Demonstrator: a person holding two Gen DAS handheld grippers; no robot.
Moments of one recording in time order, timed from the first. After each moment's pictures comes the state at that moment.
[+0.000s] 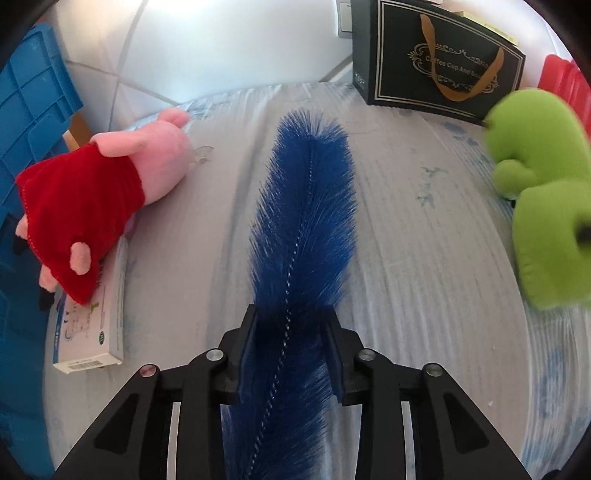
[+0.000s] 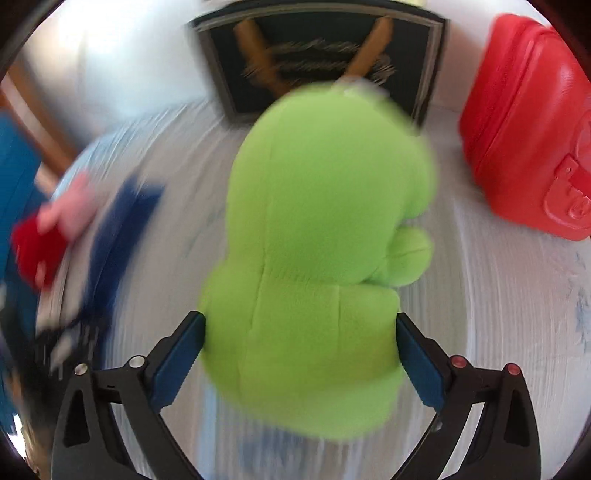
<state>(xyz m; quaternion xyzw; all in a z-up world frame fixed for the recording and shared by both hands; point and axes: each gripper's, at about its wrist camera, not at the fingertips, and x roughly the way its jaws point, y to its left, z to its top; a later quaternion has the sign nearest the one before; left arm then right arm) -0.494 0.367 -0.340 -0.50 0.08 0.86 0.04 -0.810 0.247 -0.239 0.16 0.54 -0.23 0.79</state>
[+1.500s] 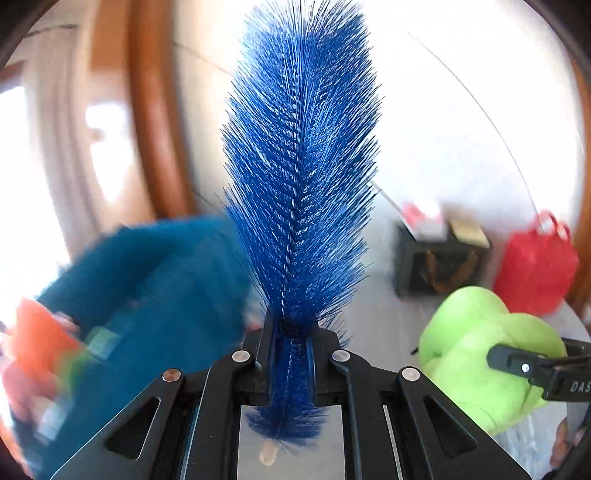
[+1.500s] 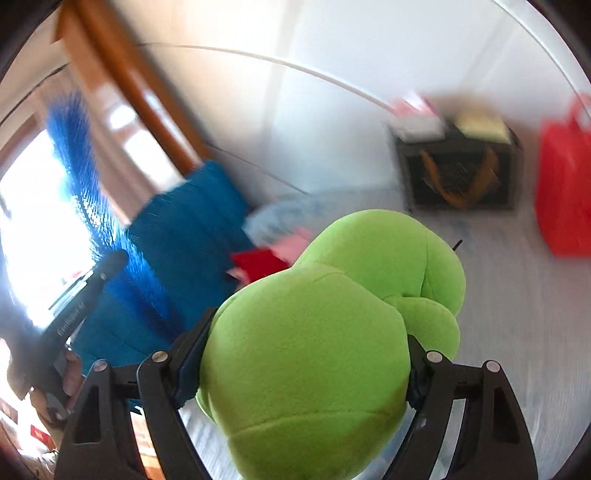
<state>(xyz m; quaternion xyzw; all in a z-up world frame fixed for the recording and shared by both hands) -0.300 0.247 -0.005 -0.24 0.05 0.97 -0.05 -0.855 0.432 -0.044 0.21 0.33 -0.05 0.92</state>
